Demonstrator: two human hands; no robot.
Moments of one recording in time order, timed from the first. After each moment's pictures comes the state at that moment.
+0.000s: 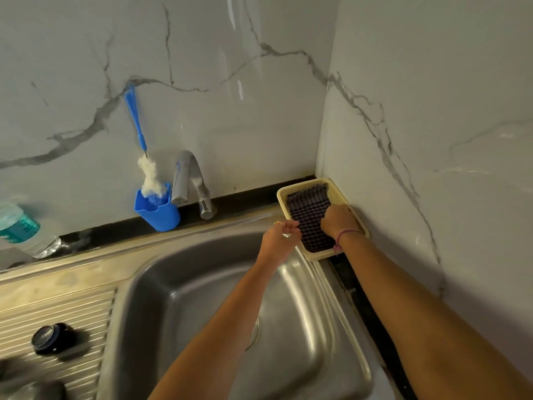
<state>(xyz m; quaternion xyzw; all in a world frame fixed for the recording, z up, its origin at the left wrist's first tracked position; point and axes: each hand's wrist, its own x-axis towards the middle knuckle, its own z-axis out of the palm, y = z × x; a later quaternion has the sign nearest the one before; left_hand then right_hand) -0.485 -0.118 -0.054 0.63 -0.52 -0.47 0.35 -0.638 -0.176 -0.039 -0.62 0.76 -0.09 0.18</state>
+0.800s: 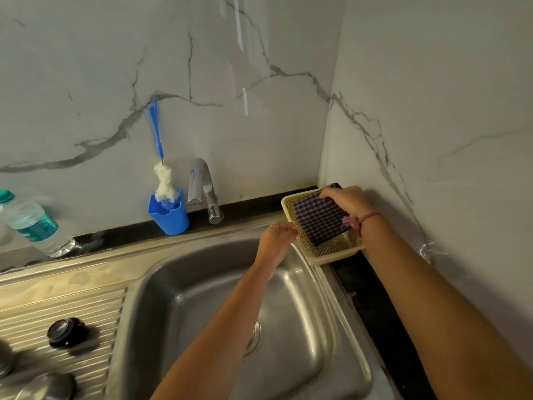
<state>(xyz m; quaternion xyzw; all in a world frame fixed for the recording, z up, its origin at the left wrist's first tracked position) -0.473 -0.093 -0.013 0.59 -0.45 -0.54 0.40 -0.648 -0.165 0.049 -0.47 0.68 -0.33 0.46</state>
